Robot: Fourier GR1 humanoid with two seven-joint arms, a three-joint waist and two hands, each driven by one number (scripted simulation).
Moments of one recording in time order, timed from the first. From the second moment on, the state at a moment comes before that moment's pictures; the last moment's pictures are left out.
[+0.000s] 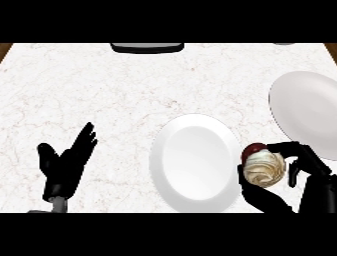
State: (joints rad) left arm 0.03 0.17 -0.14 -1.46 0.18 0.11 0.19; right arm 0.09 -0.41 0.49 -2.05 0.86 -0.71 0.65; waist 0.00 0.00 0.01
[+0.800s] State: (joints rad) left arm 0.00 0.16 -0.13 -1.44 0.17 0.09 0.20; right arm -0.18 -0.54 0.00 -1.36 0.21 -0.77 -0.01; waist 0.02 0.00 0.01
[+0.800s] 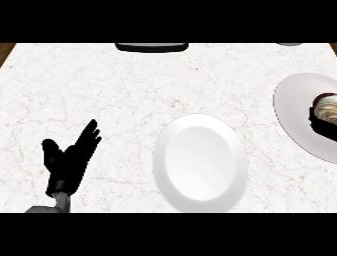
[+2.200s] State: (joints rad) left arm -0.01 0.14 -0.14 -1.45 0.14 0.09 0.20; right arm -0.64 -0.63 -0.33 -0.32 -0.04 -0.23 -0.63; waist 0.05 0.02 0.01
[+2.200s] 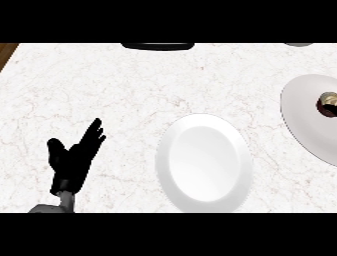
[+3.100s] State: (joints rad) left arm 0.01 0.13 -0.12 -1.46 0.14 0.08 0.19; right arm -0.43 -0.81 -0.39 -0.20 -0.10 0.33 -0.82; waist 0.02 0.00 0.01
